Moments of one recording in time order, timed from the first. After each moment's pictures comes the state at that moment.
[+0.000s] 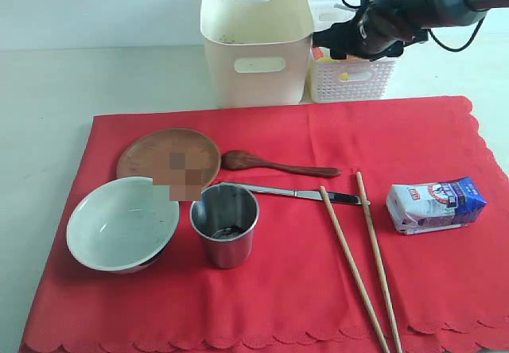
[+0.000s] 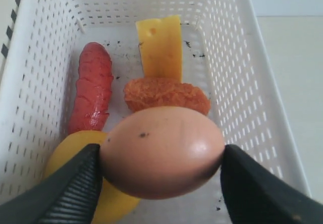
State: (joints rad) left arm -0.01 0.01 0.00 0.04 0.26 0.03; right arm 0.28 2.24 -1.61 -0.76 0.37 0.94
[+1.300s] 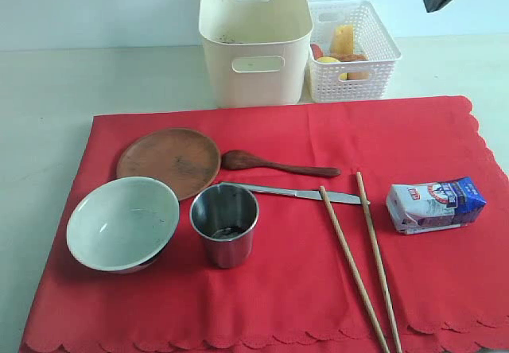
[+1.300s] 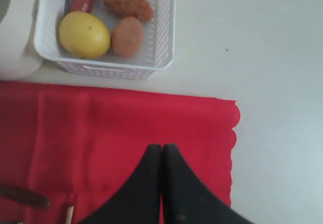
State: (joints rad) left arm -0.01 0.01 0.00 0.04 0.26 0.03; right arm 0.28 1.76 -1.58 -0.28 1.02 0.25
